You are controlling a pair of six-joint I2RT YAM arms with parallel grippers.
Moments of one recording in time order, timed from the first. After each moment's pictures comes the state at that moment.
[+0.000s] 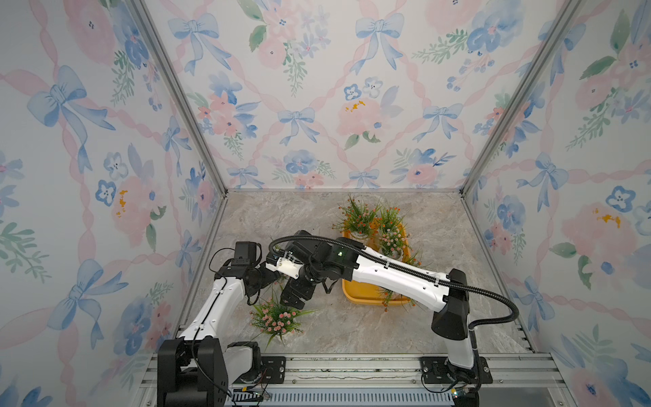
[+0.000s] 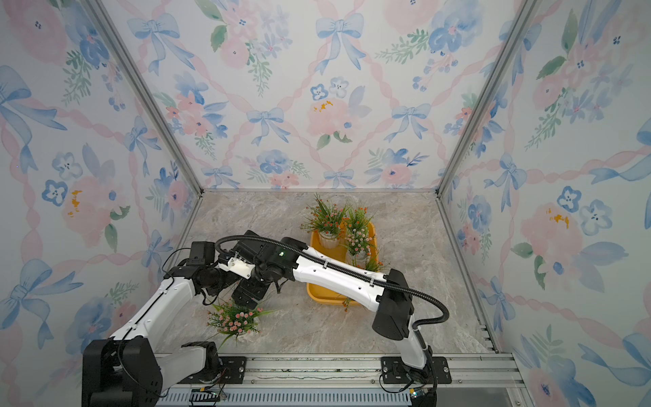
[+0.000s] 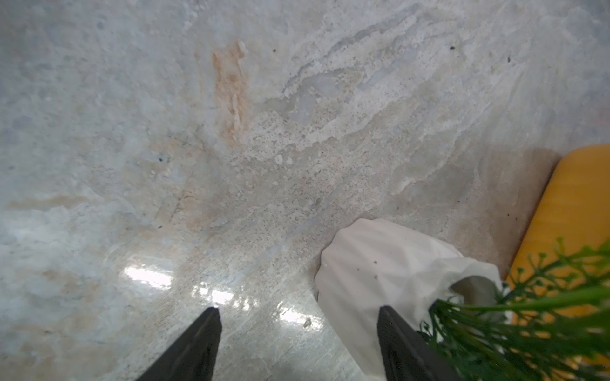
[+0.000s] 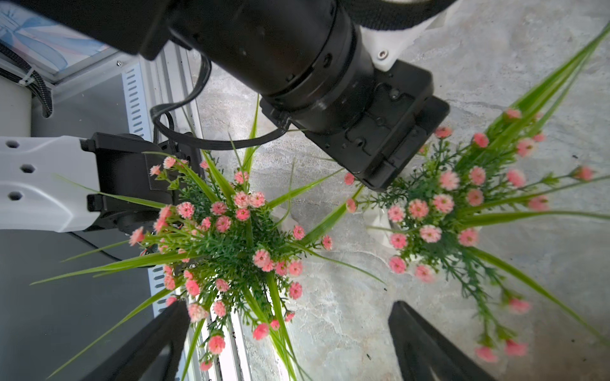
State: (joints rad) left arm 0.01 1.16 0.68 -0.62 0.15 -0.55; right arm 1.17 2.17 2.18 -0.97 -0.21 -0.02
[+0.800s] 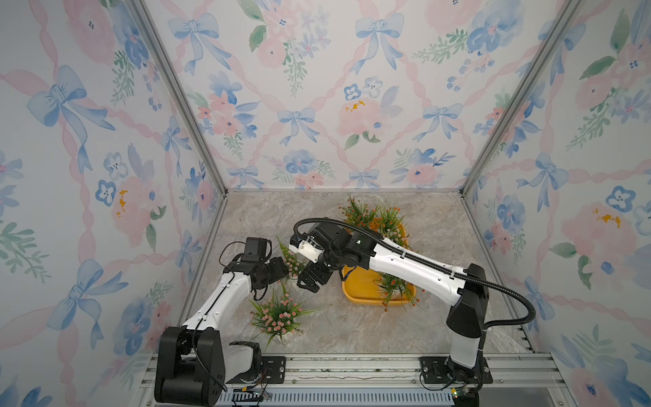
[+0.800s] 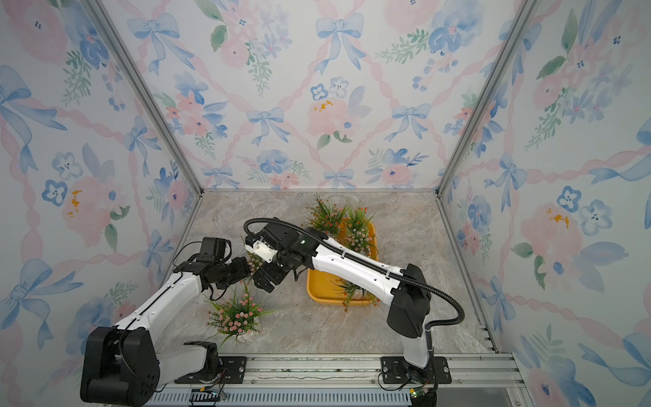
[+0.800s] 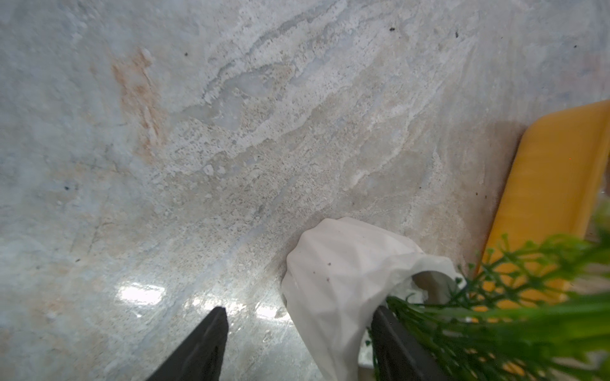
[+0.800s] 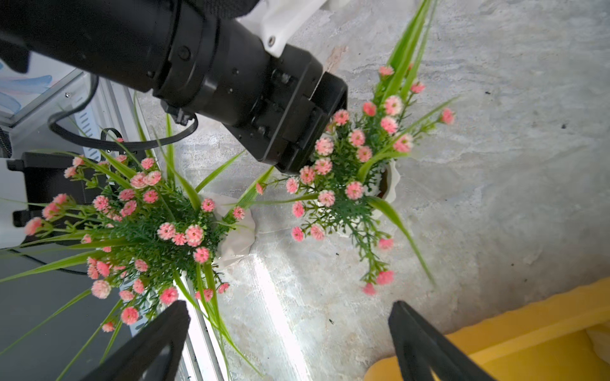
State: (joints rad) left arm -0.09 1.22 0.70 -0.55 0.15 -0.55; right arm 1.04 2.06 2.00 -0.90 -0.20 0.04
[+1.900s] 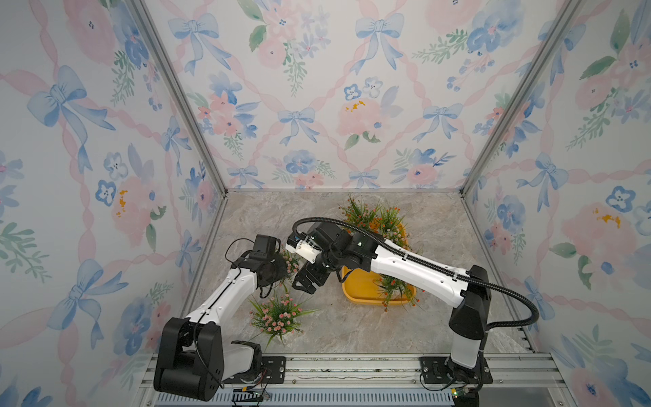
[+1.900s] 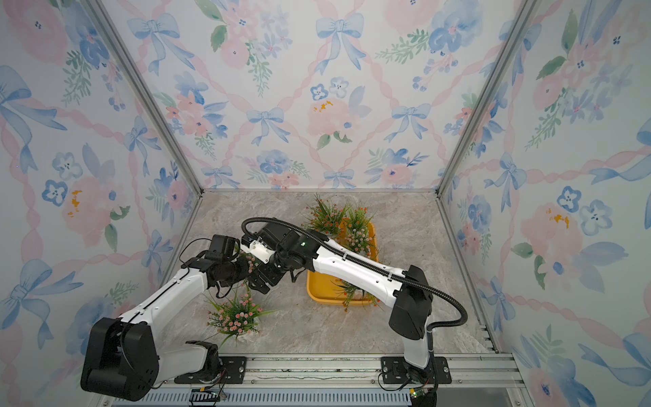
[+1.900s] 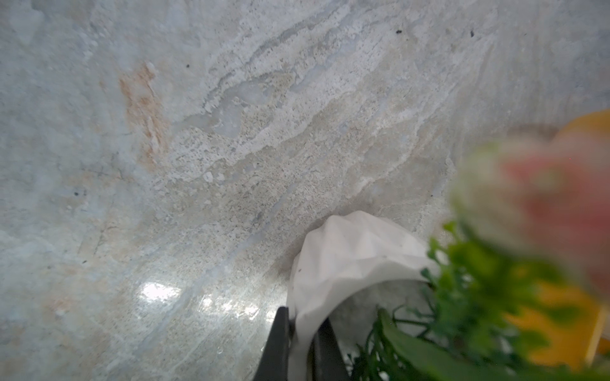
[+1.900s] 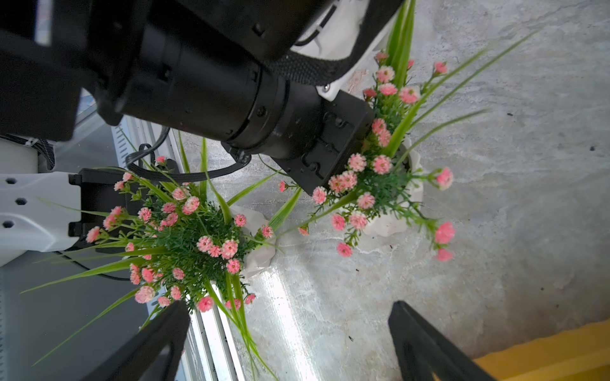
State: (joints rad) left arm -0.17 1.24 0.74 -0.57 0.04 -0.61; right arm 1.07 2.04 1.99 -0.85 -0.25 0.07
